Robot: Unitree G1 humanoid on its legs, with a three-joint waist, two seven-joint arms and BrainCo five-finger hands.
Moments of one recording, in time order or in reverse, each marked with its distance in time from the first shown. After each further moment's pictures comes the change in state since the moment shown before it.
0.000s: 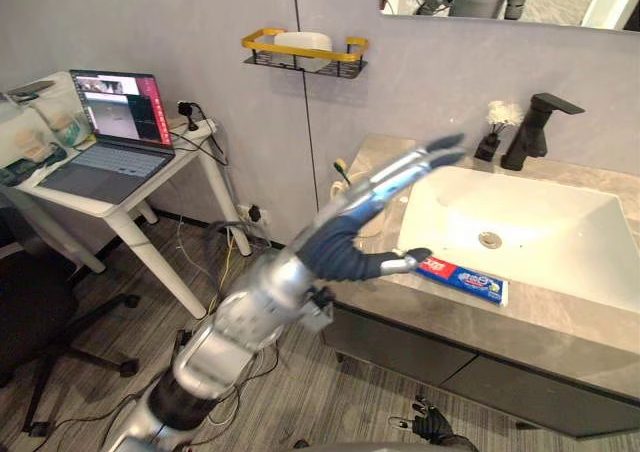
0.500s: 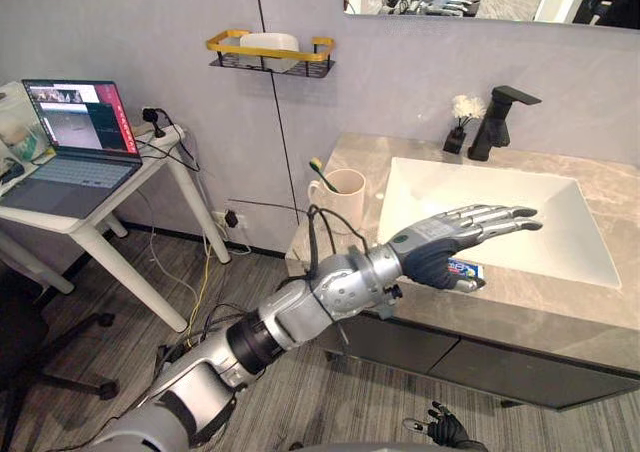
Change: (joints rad) left arm -0.281 -0.181 -0.263 0.394 0.268 0.027 0.047; right arm 0.001 -0.021 -0.049 0.015 0.001 0.006 0.006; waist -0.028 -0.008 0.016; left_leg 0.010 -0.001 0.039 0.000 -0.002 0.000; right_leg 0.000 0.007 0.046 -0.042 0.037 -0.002
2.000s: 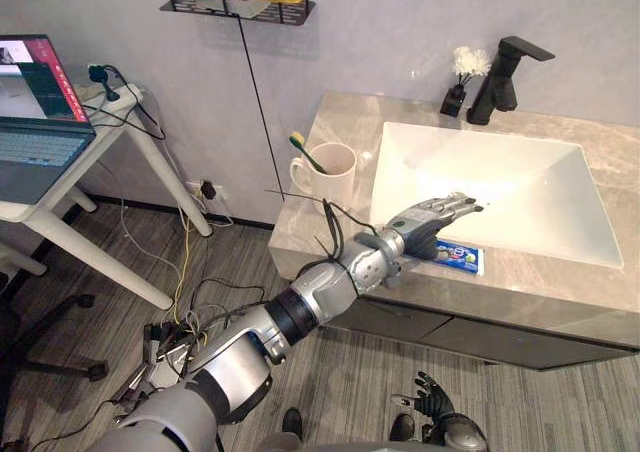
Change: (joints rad) left arm -0.111 -0.150 0.017 0.464 0.150 0.122 0.046; right arm -0.036 0.003 0.097 -0.117 0.011 0.001 -0.041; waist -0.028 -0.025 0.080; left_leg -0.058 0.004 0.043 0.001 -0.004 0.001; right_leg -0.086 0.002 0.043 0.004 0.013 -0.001
